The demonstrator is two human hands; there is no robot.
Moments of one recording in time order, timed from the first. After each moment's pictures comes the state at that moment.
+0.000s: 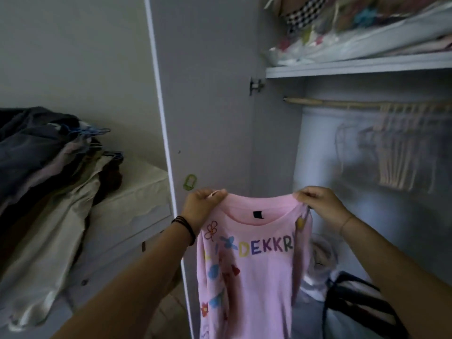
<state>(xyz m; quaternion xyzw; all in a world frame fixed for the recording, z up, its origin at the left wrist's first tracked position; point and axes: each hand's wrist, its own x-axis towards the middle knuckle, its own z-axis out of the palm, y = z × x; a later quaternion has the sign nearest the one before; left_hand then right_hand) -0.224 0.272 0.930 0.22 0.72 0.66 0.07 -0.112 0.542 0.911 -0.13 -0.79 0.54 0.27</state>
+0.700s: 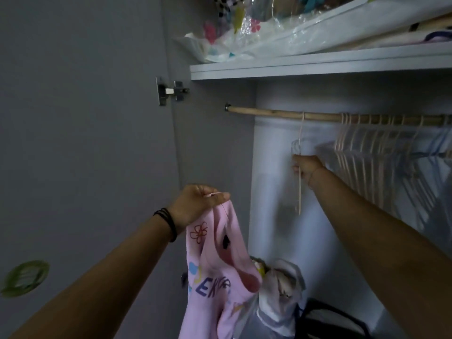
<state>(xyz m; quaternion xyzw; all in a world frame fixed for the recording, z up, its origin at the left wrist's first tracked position) -0.334 0.533 0.972 0.42 0.70 0.56 0.17 -0.279 0.872 0.979 -0.34 -0.62 0.62 0.35</state>
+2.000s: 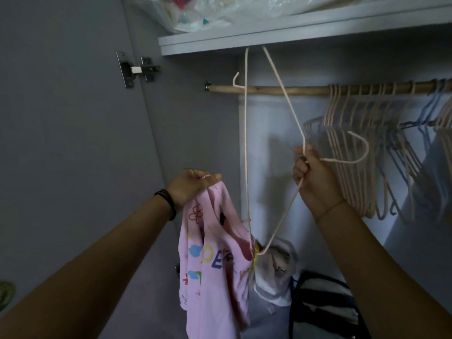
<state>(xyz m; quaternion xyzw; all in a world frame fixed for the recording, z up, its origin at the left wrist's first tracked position) -0.375 0.582 0.956 0.42 0.72 0.52 0.20 -0.207 0.788 0.942 -0.10 -0.48 0.73 0.48</state>
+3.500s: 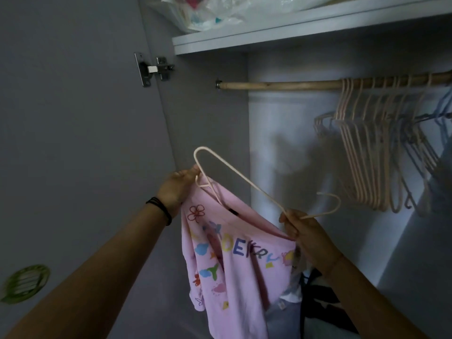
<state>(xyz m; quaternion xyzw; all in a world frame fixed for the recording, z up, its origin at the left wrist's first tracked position) -0.391 0.544 0.945 0.29 0.72 0.61 0.15 -0.180 0.725 0.830 -0.17 -0.61 0.70 0.33</state>
